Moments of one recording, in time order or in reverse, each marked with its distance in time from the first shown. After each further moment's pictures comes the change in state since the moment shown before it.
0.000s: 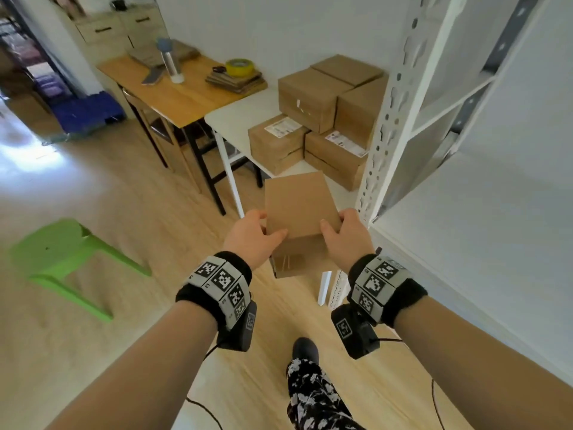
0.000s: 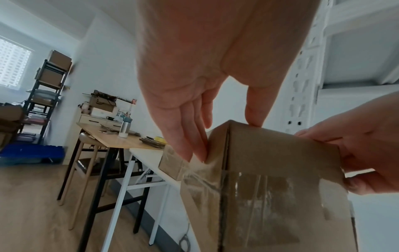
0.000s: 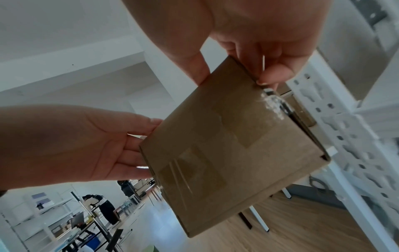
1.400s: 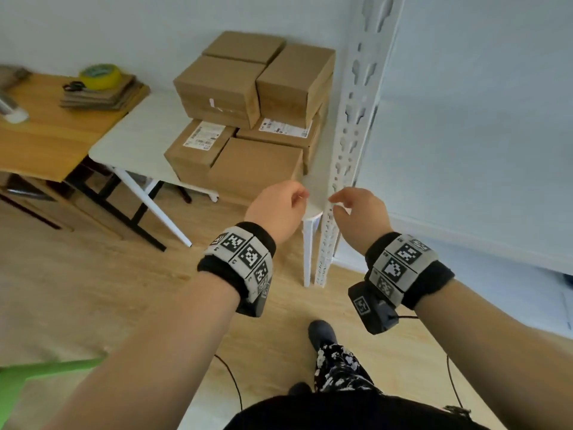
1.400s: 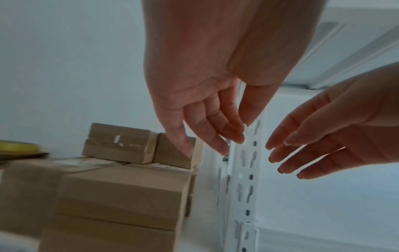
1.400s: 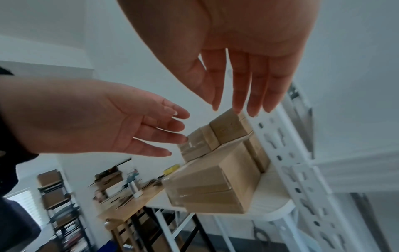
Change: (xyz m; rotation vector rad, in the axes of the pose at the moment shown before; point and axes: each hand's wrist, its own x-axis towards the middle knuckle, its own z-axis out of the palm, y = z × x) left_hand 0.120 0.047 0.007 0.158 -0.398 0.663; right_hand 0.030 -0.020 0.002 -0.121 0.343 0.168
